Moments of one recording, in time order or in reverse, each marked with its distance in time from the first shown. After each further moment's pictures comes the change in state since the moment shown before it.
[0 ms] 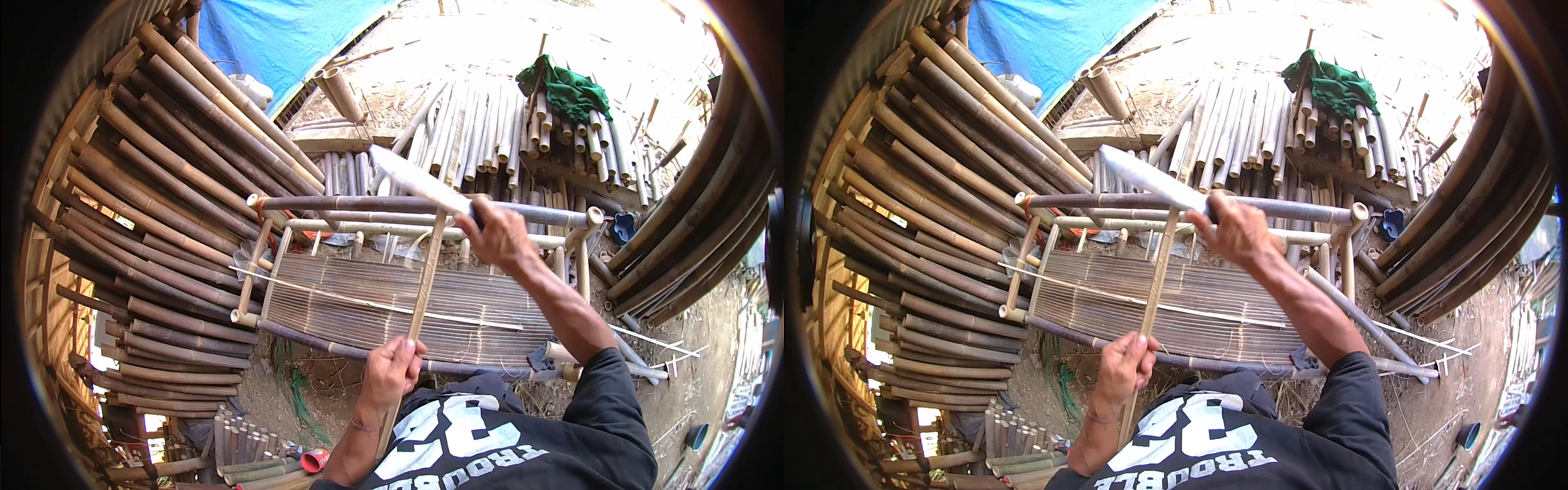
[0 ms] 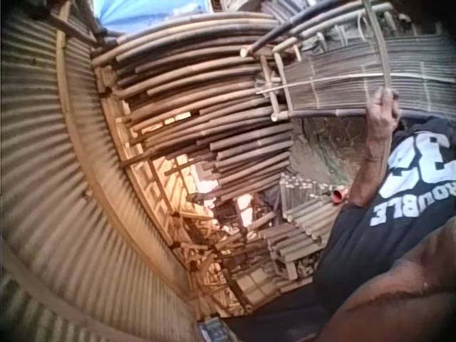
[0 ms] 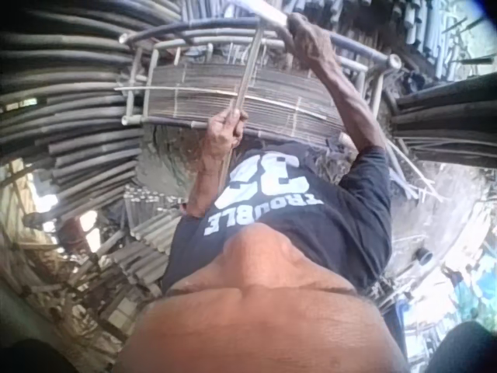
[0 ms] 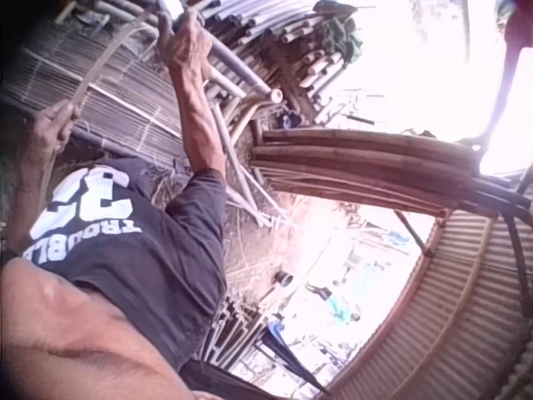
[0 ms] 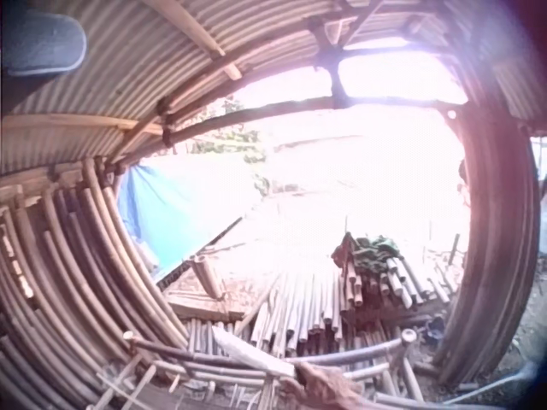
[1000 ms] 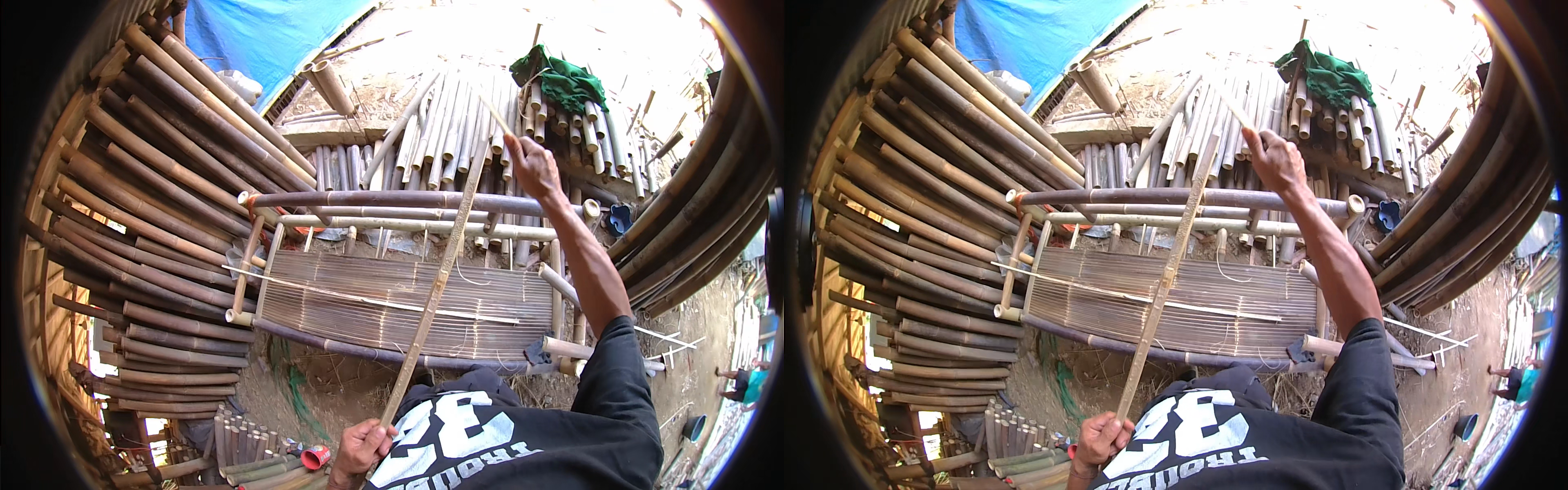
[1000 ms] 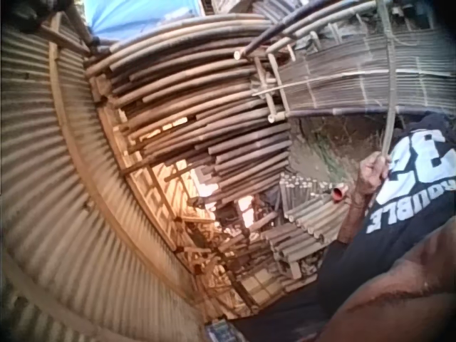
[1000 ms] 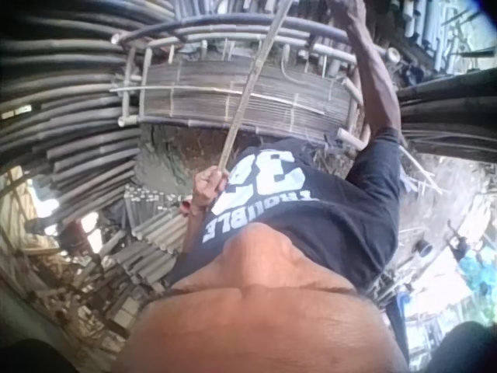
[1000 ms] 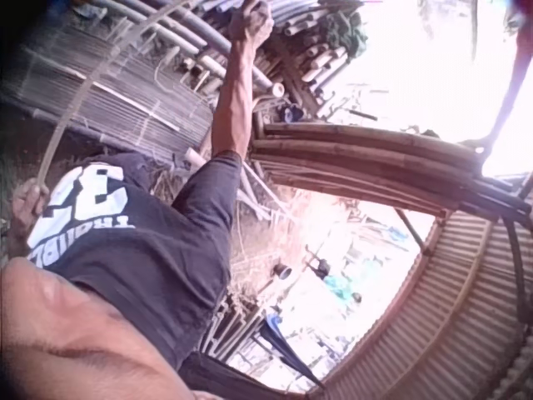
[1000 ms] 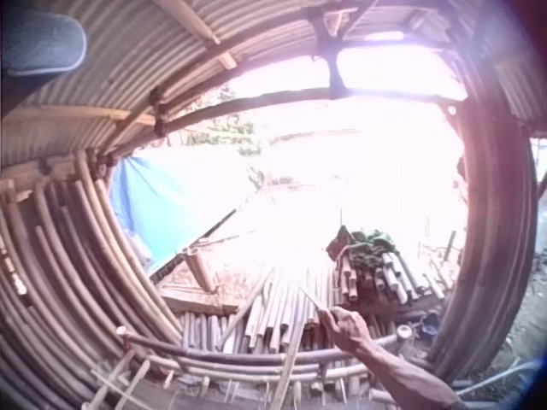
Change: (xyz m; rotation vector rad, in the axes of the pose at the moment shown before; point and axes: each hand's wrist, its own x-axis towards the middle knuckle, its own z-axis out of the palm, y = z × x) left_hand -0.109 -0.046 -0.050 0.018 0.008 -0.186; right_hand 0.061 0.113 -0.035 -0.029 0.191 0.332
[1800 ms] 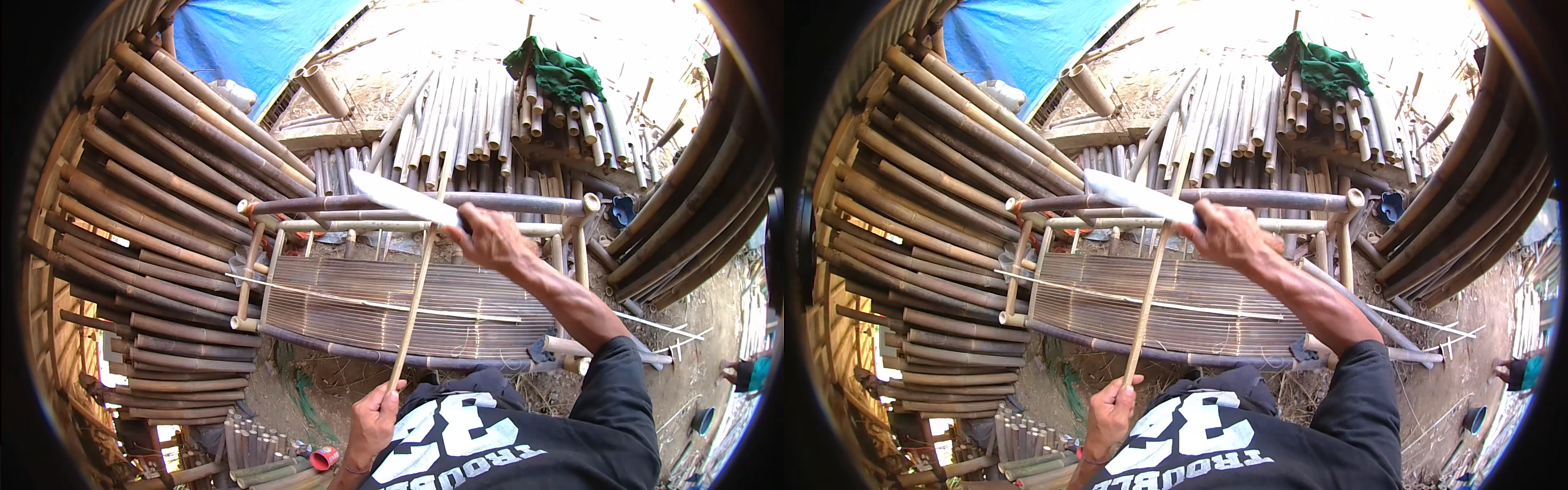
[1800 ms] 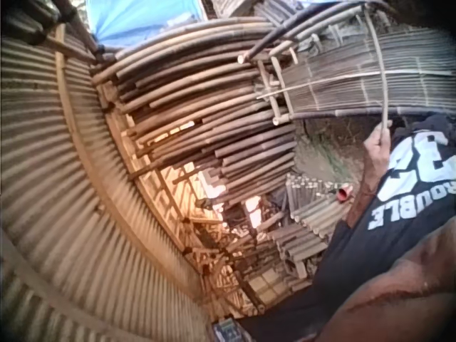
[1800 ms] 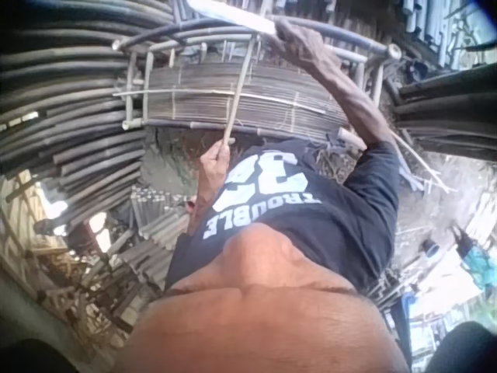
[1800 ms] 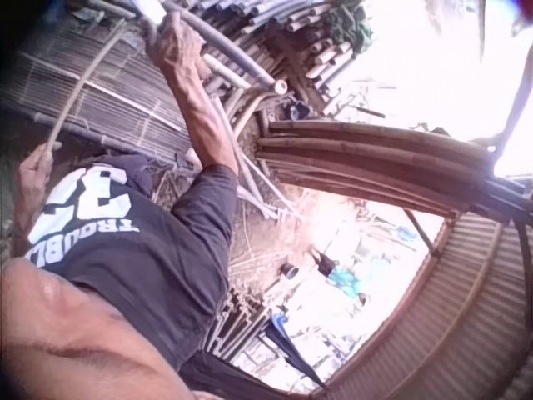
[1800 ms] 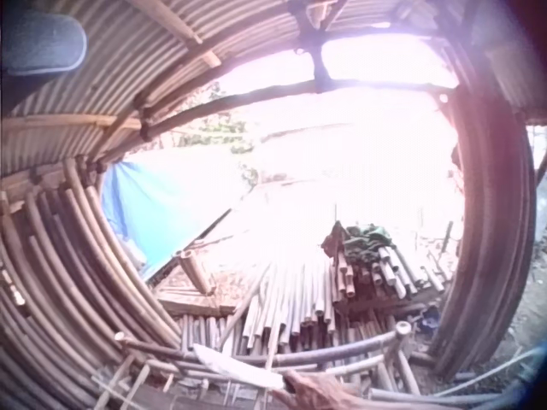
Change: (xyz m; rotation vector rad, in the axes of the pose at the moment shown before) left_hand 0.061 0.033 0.056 0.465 0.220 0.247; right_hand -0.088 -0.048 0.012 0.007 -0.426 -0.204
